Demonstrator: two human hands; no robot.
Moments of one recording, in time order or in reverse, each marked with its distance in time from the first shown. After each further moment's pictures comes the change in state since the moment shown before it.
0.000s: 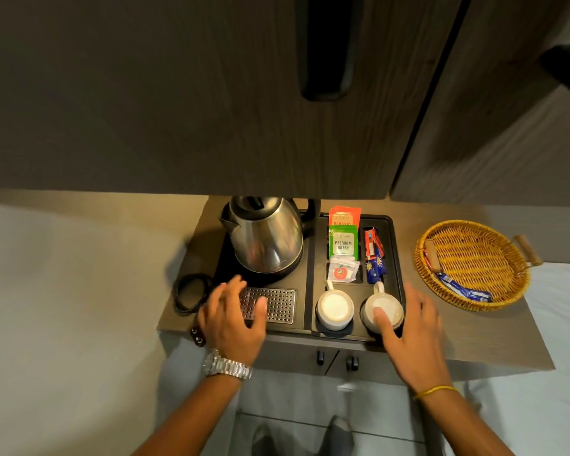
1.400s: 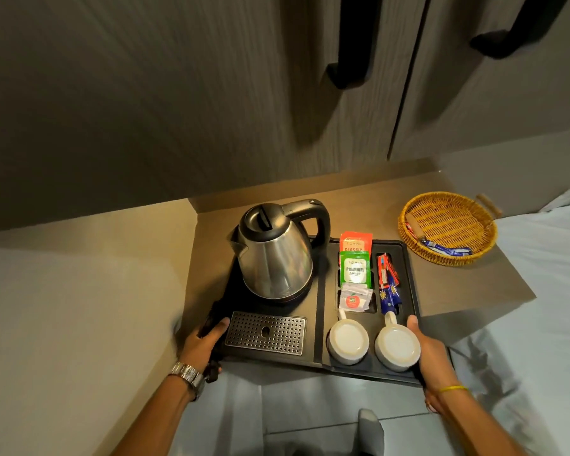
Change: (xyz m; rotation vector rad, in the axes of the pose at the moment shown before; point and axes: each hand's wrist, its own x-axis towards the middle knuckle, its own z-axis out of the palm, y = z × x) left_hand 0.051 -0.098 -0.069 -0.490 -0.624 -0.815; right_hand -0.079 0.000 0.033 0.861 -0.006 0.866
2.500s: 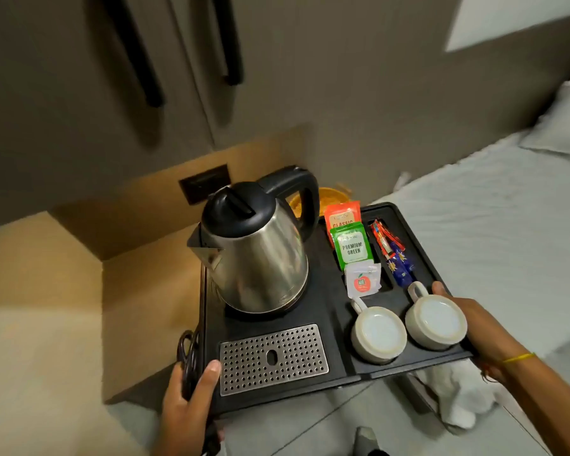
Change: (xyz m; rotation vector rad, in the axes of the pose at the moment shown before) left_hand -0.241 -0.001 0.039 0.030 -0.266 0.386; right_hand -0.163 0.002 -0.215 0.081 0.076 -0.198
